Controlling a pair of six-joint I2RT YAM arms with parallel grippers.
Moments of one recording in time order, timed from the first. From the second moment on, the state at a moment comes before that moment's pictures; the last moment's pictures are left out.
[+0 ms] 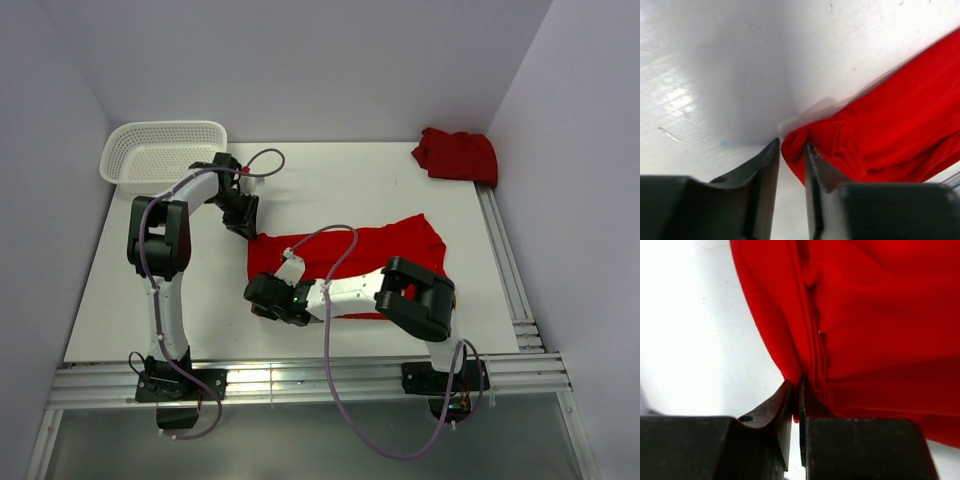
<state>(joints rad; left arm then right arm) -0.19 2.17 1.66 -0.88 0.40 0.09 1.23 1.97 1.20 -0.16 0.40 1.40</state>
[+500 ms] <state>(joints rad) -0.12 2.09 1.64 -0.90 0.56 0.15 1.19 1.87 0.86 0.28 0.31 1.65</state>
